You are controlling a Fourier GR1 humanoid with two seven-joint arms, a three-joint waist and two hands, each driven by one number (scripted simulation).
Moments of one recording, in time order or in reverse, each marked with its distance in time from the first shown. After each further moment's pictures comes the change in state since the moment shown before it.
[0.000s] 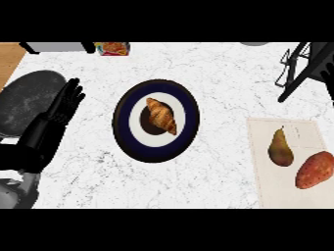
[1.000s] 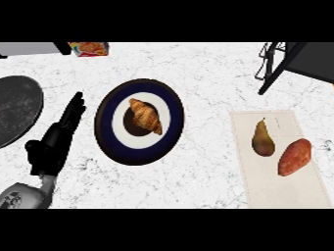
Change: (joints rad) left arm 0.031 -0.079 -0.030 0.144 -0.113 0.124 0.013; right arm 0.477 0.305 -0.428 -0.020 0.063 -0.720 -0.272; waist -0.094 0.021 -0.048
